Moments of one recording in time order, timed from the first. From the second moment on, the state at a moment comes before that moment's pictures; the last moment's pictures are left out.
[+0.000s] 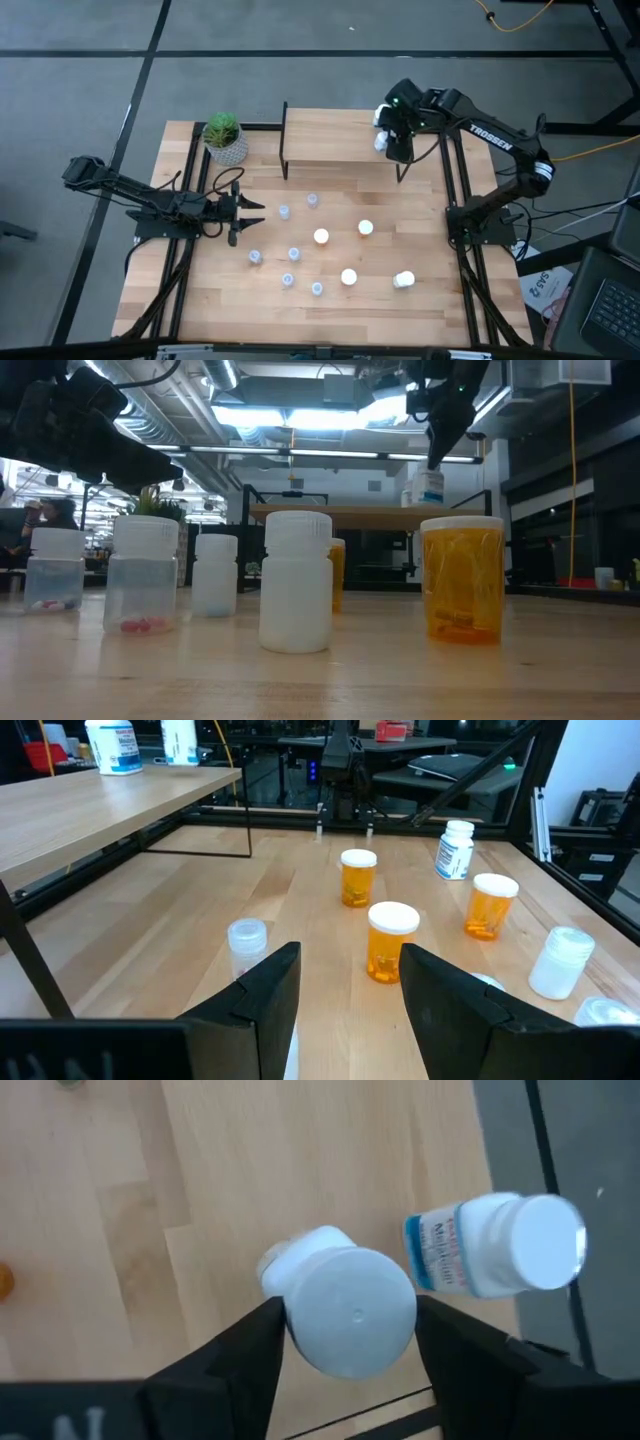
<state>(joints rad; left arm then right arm) -0.23 0.54 0.01 0.40 -0.33 -0.10 -0.58 1.49 1.53 -1.14 0.09 -0.41</state>
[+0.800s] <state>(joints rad) -0.23 0.54 0.01 0.40 -0.33 -0.10 -0.58 1.49 1.51 -1.12 0.18 -0.21</state>
